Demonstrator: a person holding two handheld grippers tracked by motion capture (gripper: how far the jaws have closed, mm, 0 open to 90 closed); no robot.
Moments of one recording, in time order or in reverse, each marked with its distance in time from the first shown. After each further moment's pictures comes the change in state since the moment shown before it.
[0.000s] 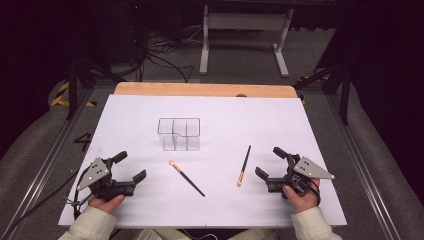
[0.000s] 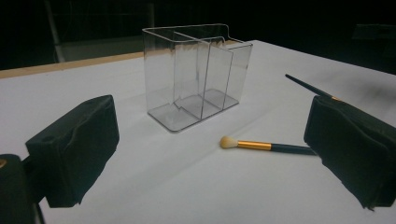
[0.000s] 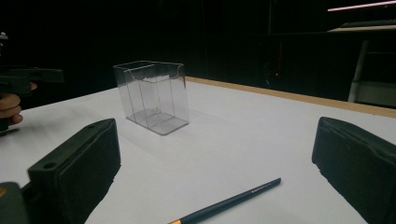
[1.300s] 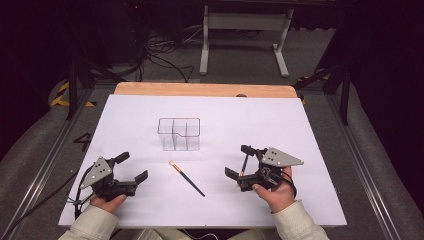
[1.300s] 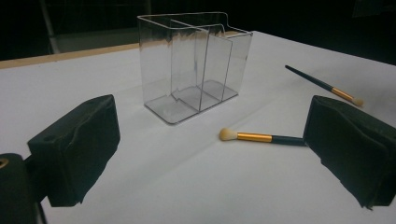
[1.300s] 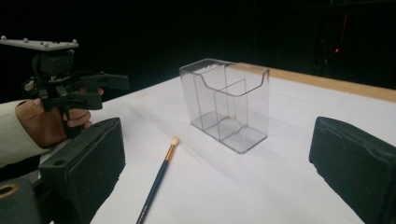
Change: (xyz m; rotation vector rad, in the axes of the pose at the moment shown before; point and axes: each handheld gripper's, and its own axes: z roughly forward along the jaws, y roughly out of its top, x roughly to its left) left arm 0.001 -0.003 0.005 0.041 -0.013 0.003; right arm 0.057 0.039 0.058 0.128 0.179 0.048
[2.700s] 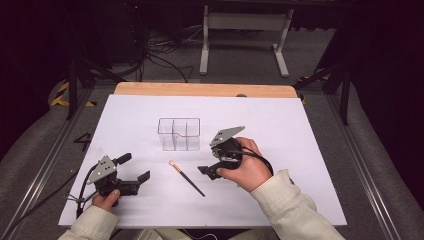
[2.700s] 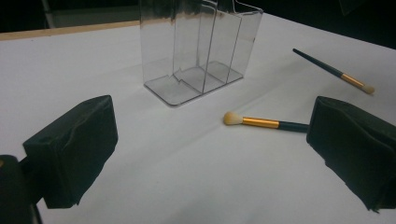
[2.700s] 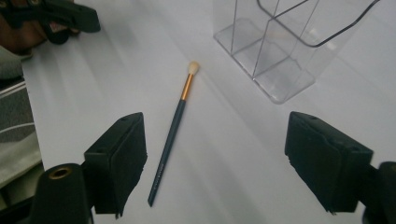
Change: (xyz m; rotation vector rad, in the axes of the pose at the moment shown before) left arm 0.003 -0.003 0.008 0.069 0.003 -0.037; right arm 0.030 0.061 0.087 0.637 0.030 -0.112
